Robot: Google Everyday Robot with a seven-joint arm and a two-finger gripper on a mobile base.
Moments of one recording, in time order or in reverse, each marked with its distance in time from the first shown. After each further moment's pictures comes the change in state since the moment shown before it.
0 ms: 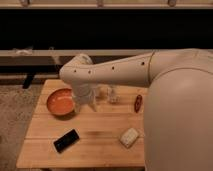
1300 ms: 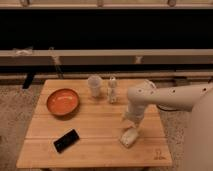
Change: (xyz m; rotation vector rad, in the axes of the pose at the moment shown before) arm 0.032 -0.227 0.125 -0.090 0.105 0.583
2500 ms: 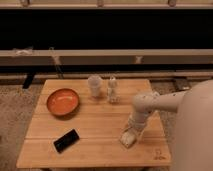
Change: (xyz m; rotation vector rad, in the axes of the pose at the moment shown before) arm 0.008 -0.019 0.043 -0.001 0.070 0.069
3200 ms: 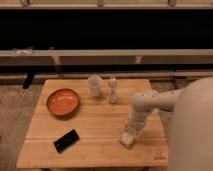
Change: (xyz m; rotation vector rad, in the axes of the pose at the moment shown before) arm 0.007 0.009 -0.014 0.001 0.006 -0.032
